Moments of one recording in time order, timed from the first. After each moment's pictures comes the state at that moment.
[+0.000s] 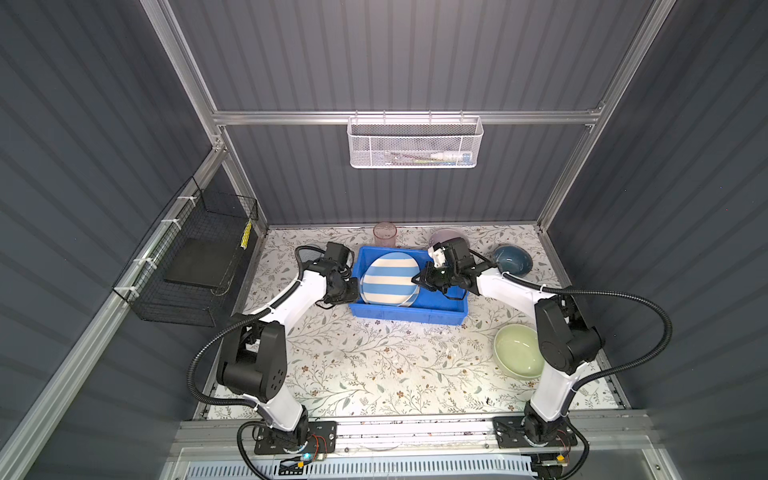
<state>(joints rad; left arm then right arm) -0.33 1.65 1.23 -0.75 0.12 -0.33 0.48 1.84 1.26 -0.19 -0.48 0.79</state>
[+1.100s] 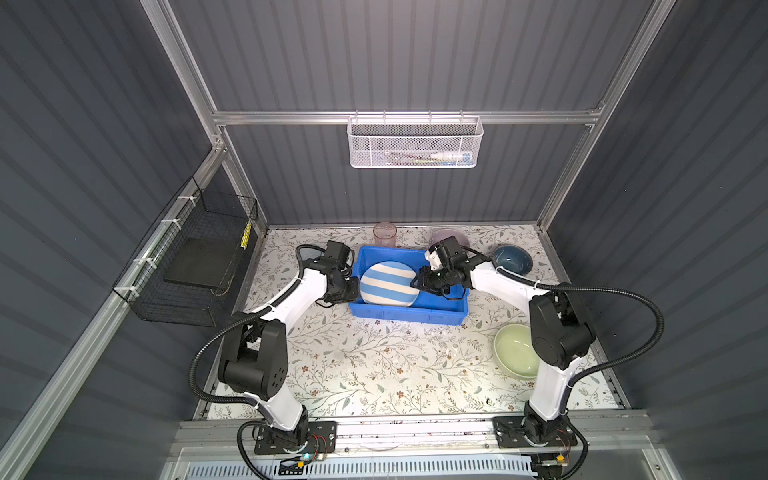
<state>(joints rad) -0.33 1.66 1.25 -0.77 0.13 -0.31 0.50 1.89 1.38 -0.46 -0.35 0.62</state>
